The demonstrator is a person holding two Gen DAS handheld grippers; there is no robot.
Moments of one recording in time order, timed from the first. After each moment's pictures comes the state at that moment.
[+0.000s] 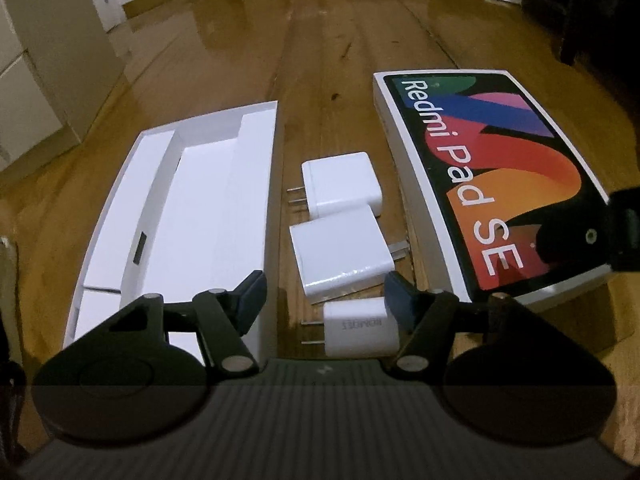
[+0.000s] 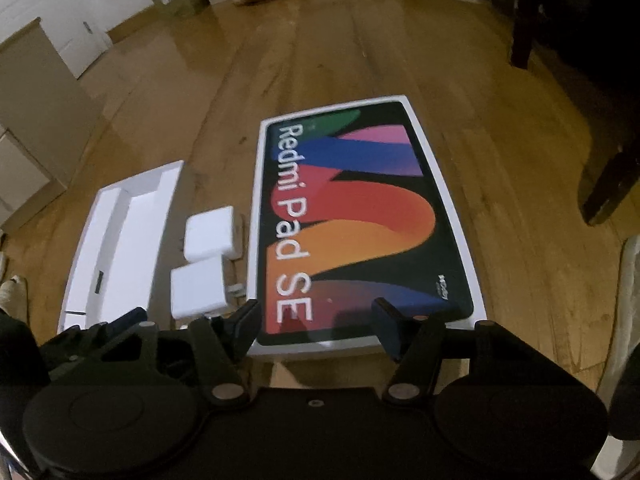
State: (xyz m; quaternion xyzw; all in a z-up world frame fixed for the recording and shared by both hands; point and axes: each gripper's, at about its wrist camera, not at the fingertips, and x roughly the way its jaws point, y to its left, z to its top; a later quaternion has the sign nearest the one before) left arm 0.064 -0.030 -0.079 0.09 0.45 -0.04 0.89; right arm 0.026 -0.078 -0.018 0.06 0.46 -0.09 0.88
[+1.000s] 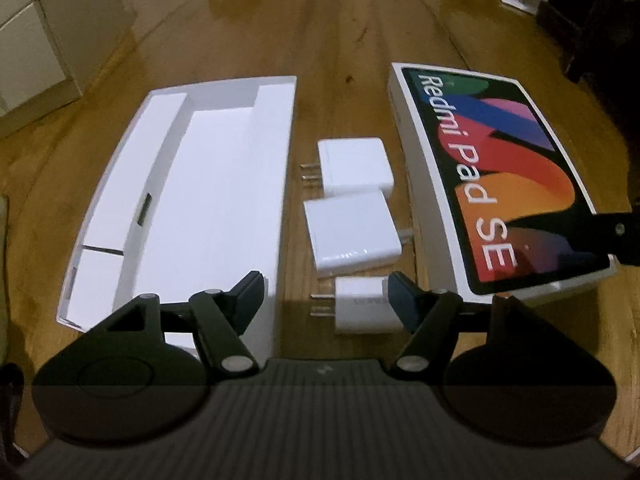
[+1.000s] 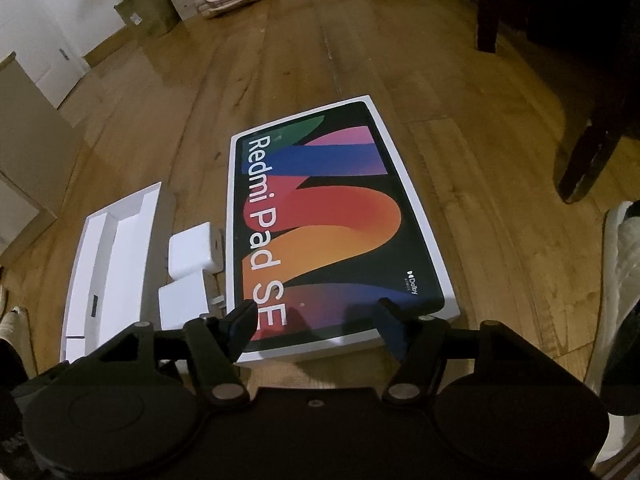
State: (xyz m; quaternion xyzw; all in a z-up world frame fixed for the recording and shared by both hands) left arm 0.062 0.000 -0.076 0.01 0.48 -0.05 0.87; right arm 0.021 -0.098 -0.006 0.09 0.45 -0.12 0.88
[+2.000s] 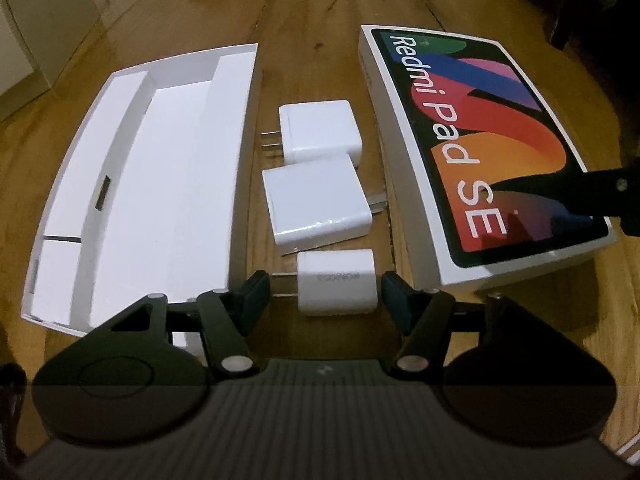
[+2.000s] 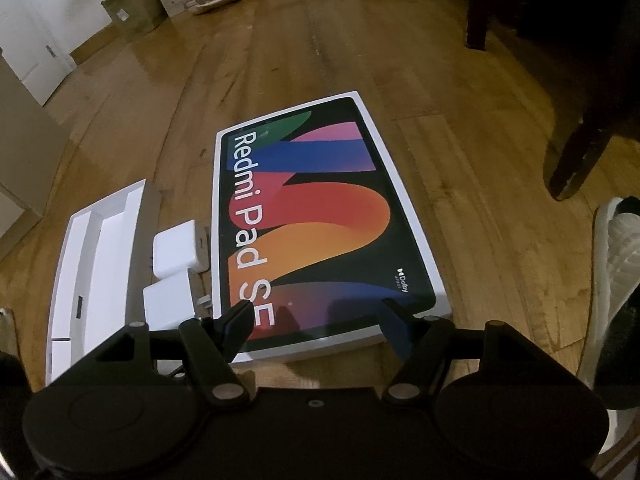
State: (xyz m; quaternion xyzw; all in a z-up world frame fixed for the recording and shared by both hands) left arm 0.066 -0.012 -0.097 0.02 0.51 -0.07 0.86; right arm 0.022 -0.099 -0.012 0.08 0.45 -0.15 0.88
